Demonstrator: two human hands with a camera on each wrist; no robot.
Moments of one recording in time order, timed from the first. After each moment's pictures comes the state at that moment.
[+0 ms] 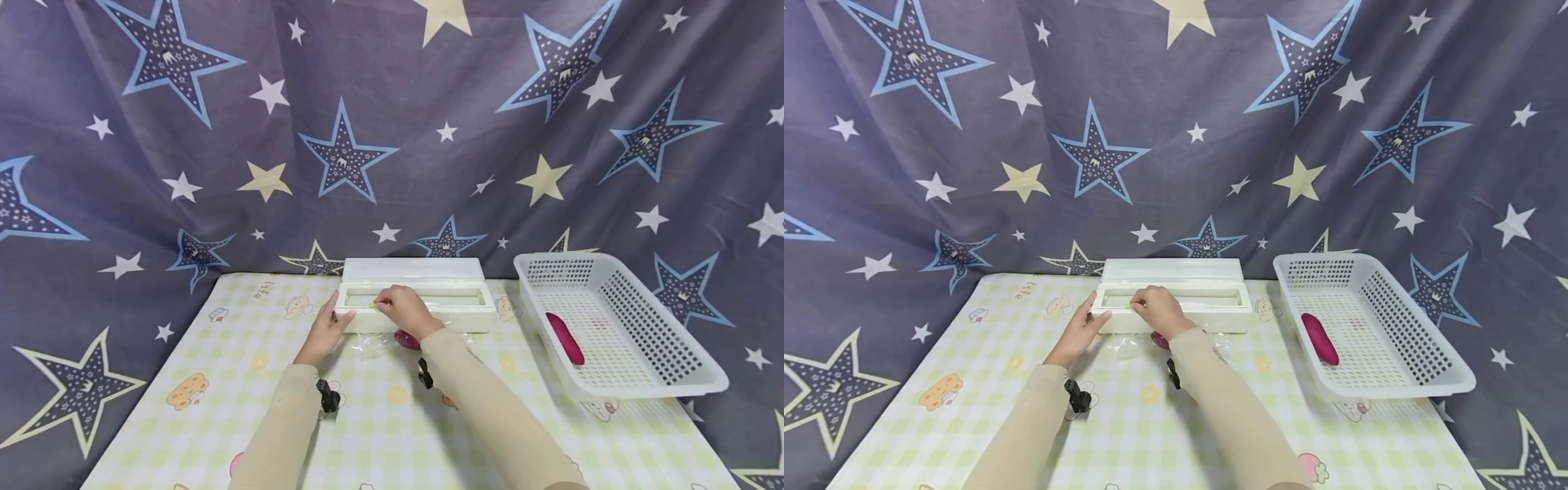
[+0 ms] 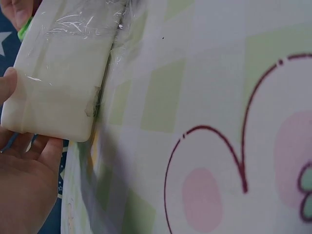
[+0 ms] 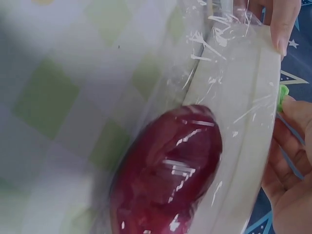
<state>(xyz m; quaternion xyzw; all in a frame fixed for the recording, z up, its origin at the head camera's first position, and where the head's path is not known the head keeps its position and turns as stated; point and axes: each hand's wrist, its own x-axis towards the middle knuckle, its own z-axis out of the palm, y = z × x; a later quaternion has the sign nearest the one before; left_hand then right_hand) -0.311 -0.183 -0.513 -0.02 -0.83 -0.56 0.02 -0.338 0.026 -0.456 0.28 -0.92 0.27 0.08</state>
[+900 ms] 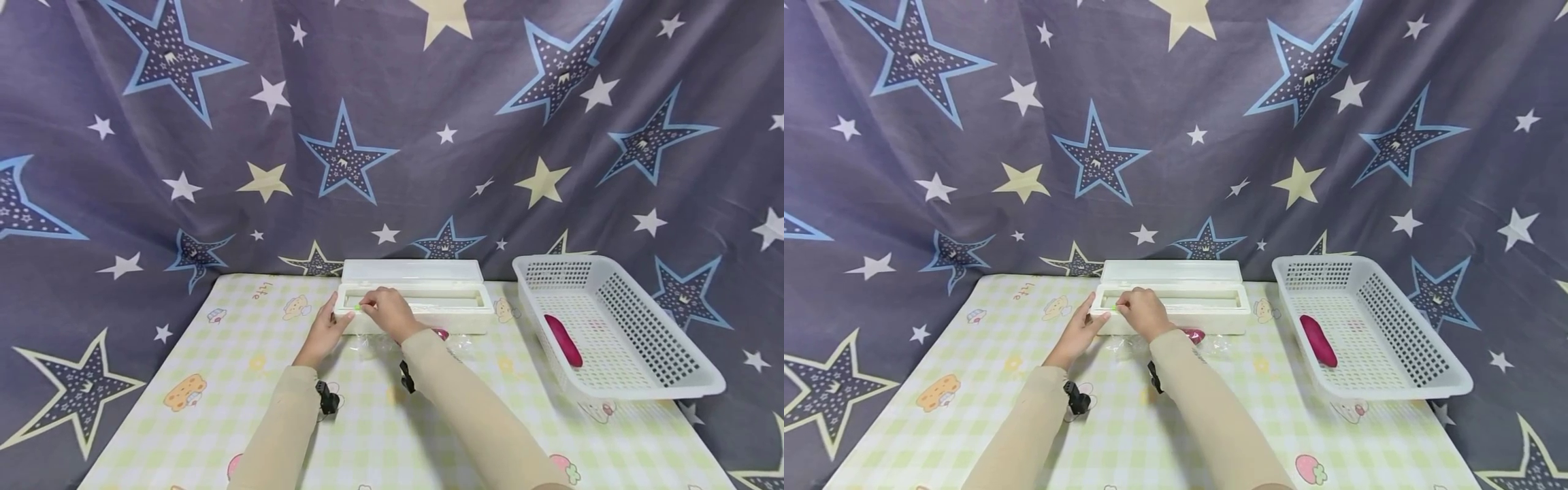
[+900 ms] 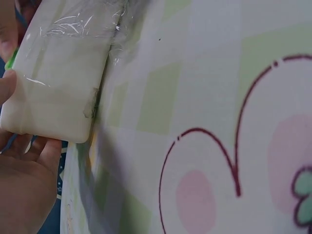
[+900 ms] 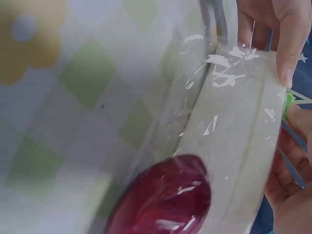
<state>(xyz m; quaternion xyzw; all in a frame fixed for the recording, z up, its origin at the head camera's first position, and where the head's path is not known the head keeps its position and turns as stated) -0.312 -0.183 -0.513 -0.03 -0.83 -0.56 0.03 -0.335 -0.006 -0.458 0.25 -0.93 0.25 0.08</state>
